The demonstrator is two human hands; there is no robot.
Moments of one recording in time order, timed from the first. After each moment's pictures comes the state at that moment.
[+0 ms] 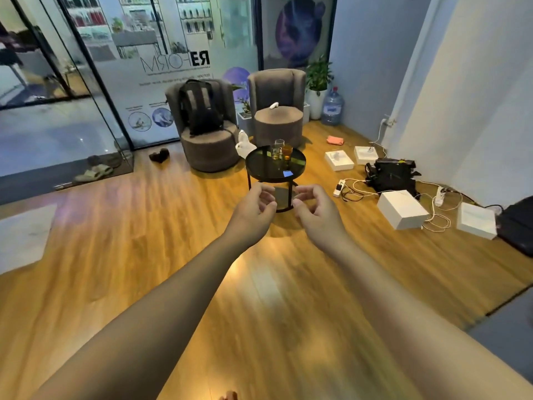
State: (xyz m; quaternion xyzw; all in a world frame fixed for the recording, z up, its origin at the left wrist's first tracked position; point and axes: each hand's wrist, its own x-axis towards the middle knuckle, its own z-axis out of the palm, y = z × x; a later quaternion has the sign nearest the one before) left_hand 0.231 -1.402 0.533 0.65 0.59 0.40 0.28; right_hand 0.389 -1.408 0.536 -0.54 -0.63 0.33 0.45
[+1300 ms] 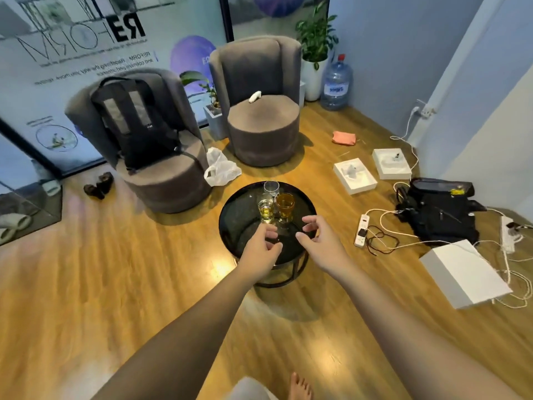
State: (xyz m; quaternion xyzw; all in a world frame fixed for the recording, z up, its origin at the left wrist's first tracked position) left_hand 0.215 -0.530 0.373 0.59 0.65 0.26 0.42; right_hand 0.386 -0.539 0.404 -0.64 -0.55 0.42 0.32
